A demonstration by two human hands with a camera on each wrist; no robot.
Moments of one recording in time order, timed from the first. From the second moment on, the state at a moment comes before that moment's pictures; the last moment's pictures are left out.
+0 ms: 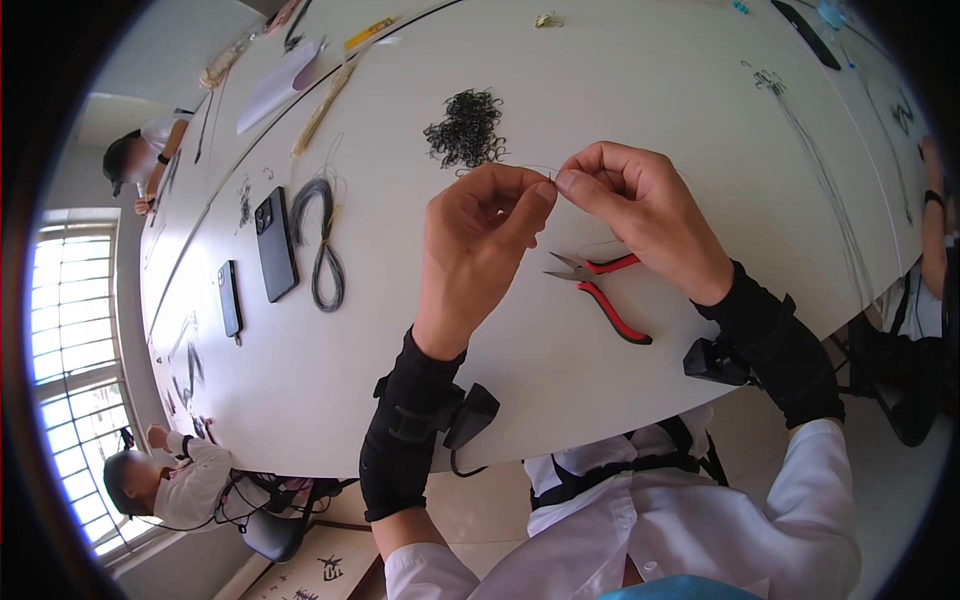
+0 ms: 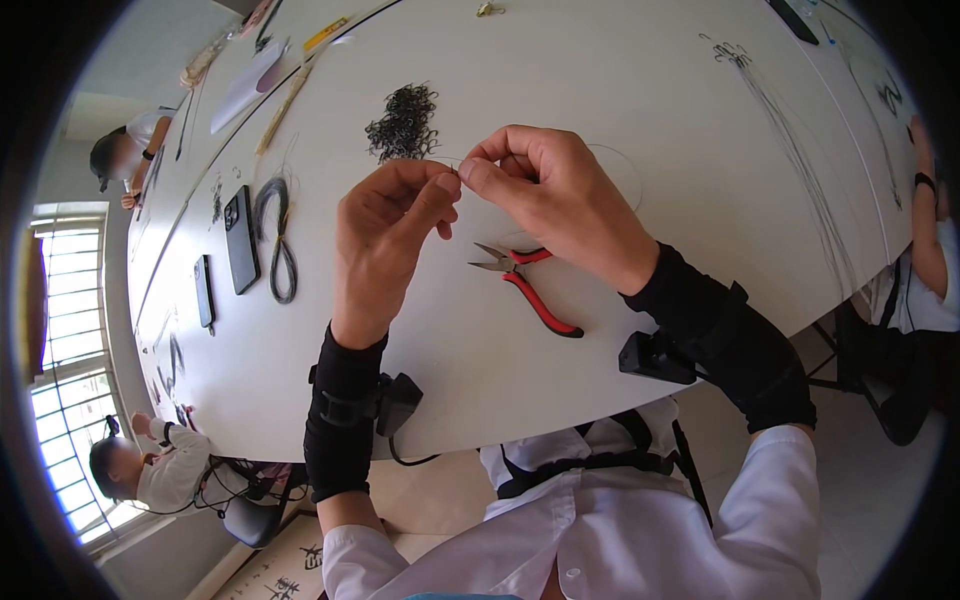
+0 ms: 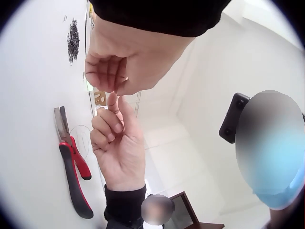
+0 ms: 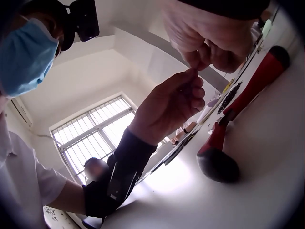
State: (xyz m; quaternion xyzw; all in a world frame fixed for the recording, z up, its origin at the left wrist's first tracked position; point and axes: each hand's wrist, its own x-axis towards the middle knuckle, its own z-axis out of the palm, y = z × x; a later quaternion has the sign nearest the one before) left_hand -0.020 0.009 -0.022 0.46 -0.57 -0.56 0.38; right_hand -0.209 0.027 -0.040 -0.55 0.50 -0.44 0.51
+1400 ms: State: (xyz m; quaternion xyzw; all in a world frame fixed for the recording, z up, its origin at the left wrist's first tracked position) left_hand -0.018 0.008 -0.021 0.45 -0.56 -0.58 0.38; right_hand -0.209 0.026 -0.036 -0.66 0.47 -0.49 0.31
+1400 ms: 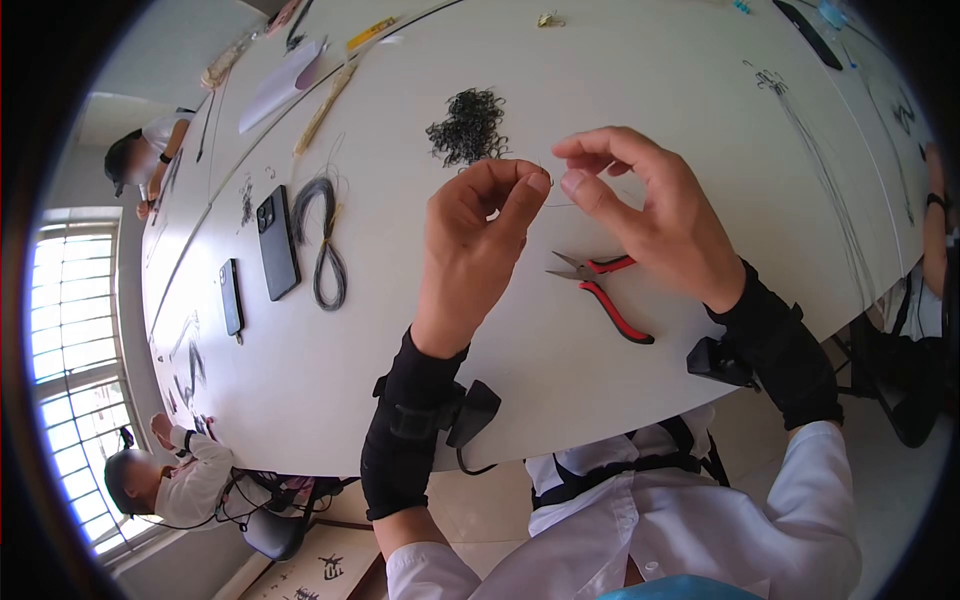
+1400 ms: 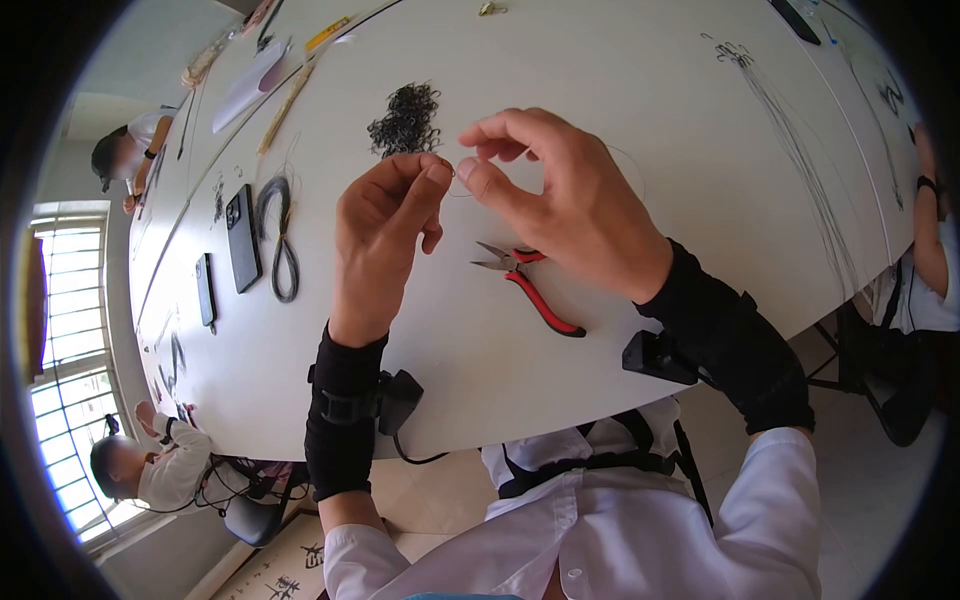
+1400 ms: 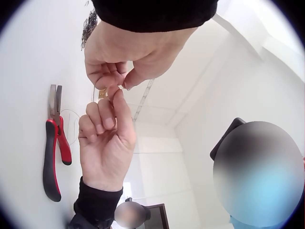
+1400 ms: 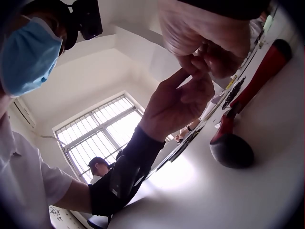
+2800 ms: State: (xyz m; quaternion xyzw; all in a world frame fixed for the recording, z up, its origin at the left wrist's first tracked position) left_hand -0.015 0.018 0.004 0.36 -0.60 -0.60 0.40; right_hand -0.212 0.031 -0.023 -0.64 0.46 -0.33 0.52
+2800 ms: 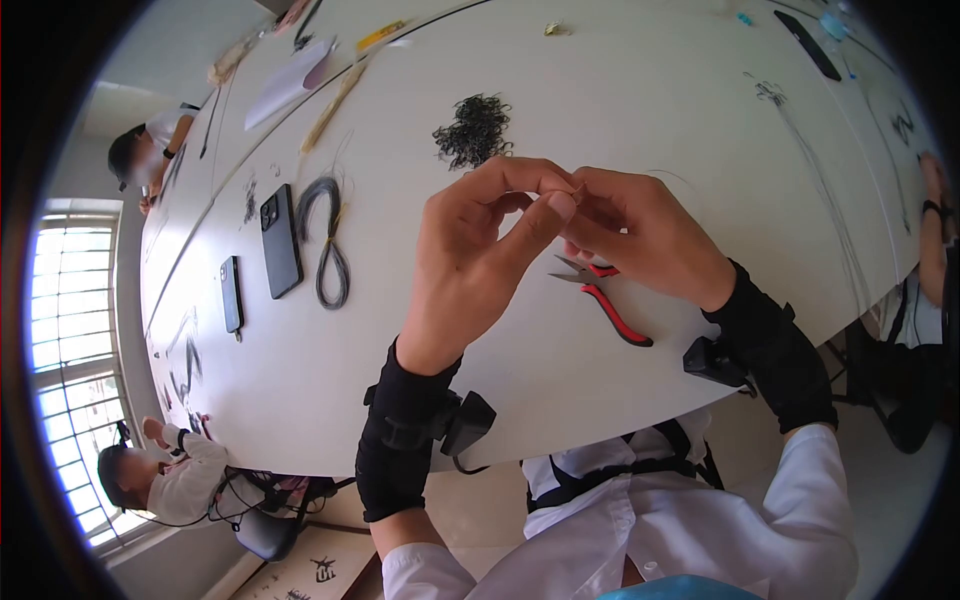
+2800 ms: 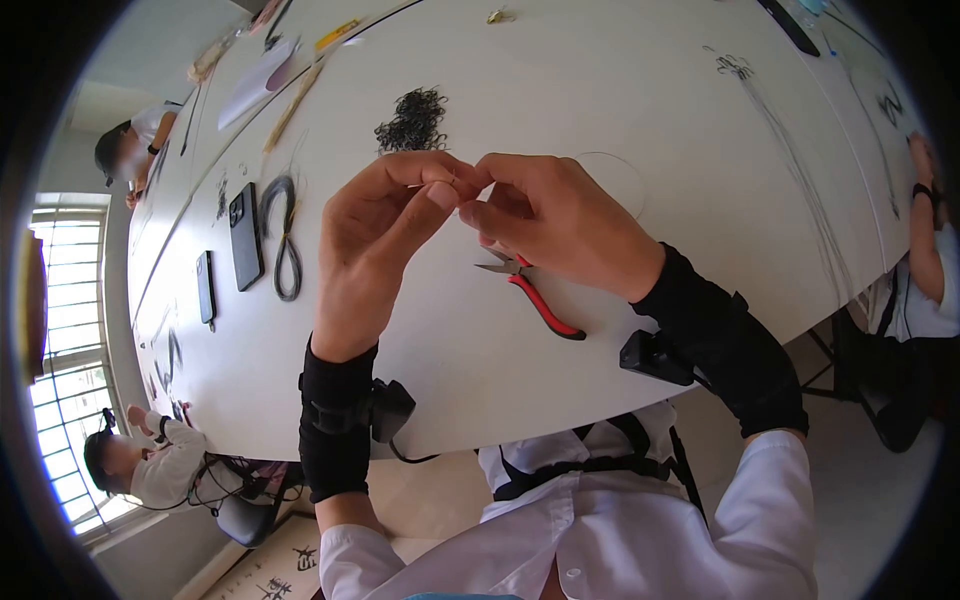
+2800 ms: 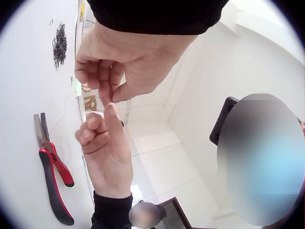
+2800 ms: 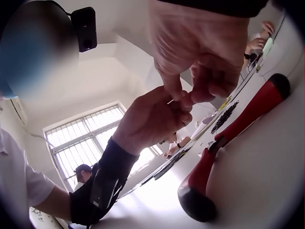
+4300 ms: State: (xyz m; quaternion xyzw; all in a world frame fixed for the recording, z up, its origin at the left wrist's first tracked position) left_hand 0.006 -0.006 0.014 0.38 -0.75 -0.36 0.40; right_hand -0.229 0.000 0.037 -0.67 0.42 -0.39 0.46
